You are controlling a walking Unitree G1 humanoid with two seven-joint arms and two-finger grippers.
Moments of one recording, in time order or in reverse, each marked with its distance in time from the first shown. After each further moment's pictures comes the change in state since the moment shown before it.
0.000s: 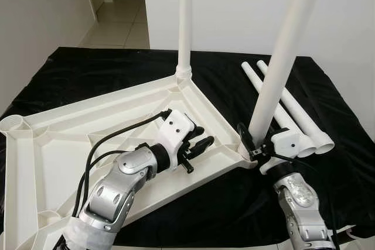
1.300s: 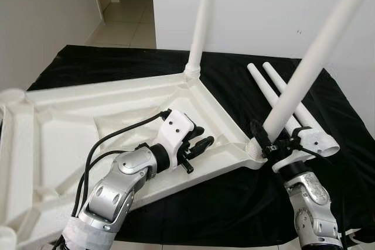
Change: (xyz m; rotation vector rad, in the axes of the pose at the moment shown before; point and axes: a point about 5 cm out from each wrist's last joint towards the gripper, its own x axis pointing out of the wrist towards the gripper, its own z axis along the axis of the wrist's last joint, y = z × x) left arm 0.000 0.000 0.000 0.000 0.002 -0.002; right arm -0.008 -0.026 -0.013 0.314 -0.005 -0.135
